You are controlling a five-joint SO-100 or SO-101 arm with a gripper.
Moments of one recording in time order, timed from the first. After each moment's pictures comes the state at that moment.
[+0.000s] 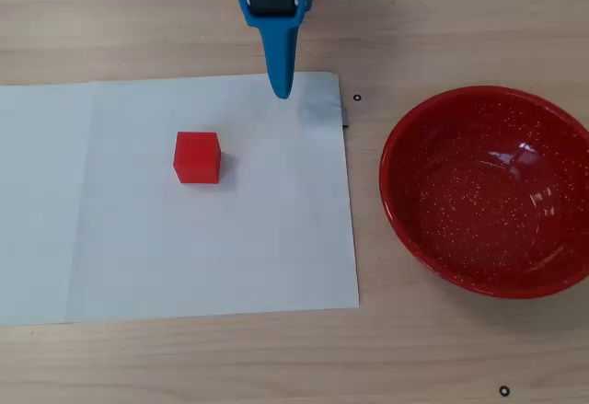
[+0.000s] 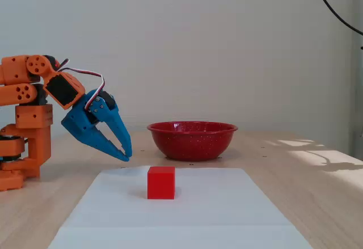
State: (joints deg) arm 4.0 187.7 179.6 52.7 -15.5
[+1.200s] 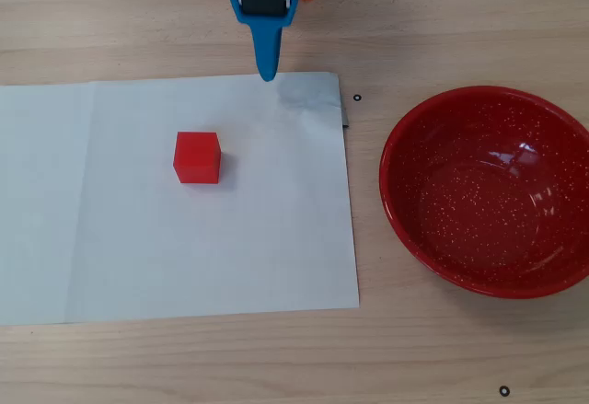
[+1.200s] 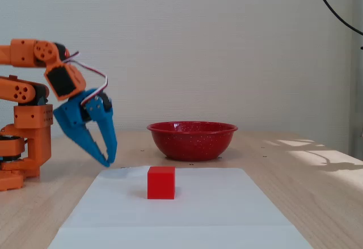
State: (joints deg) arm 0.3 167.3 161.9 60.6 -9.7
